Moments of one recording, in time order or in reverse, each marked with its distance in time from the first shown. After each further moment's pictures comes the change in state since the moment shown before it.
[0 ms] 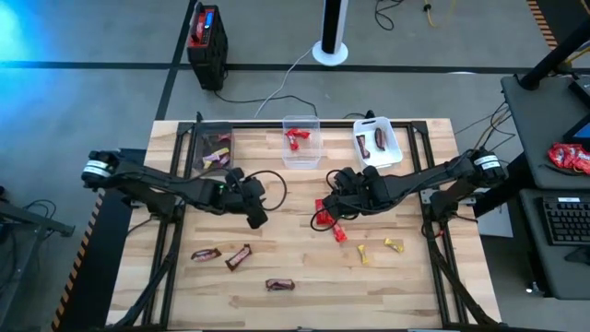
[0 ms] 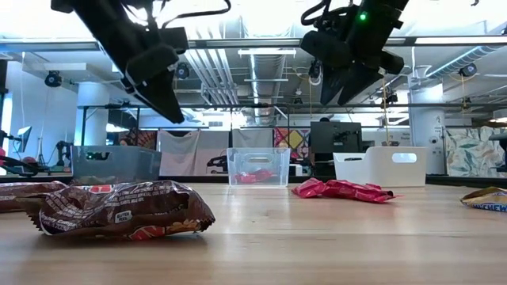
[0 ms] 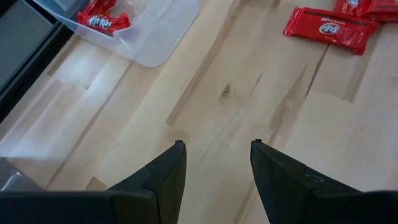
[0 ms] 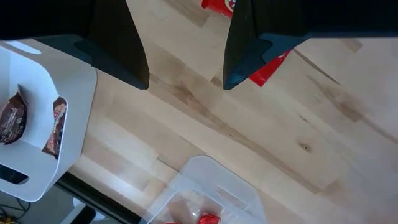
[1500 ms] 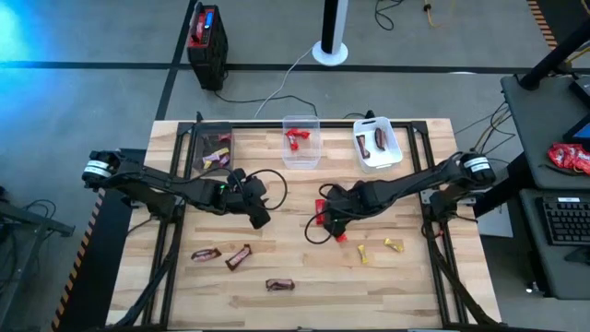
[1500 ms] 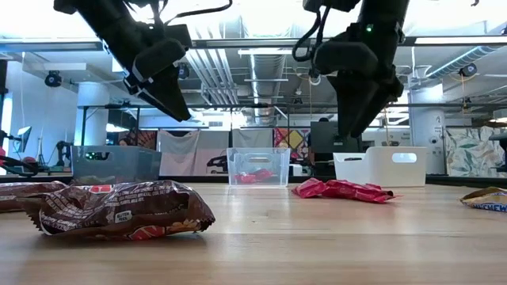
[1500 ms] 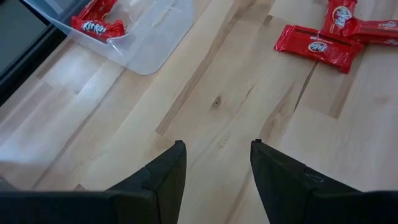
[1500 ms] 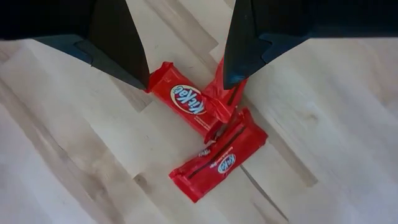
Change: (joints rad) left arm -0.002 0.006 0.001 0.051 0.008 -0.027; right arm 0.000 0.089 -0.005 0.021 -0.426 -0.163
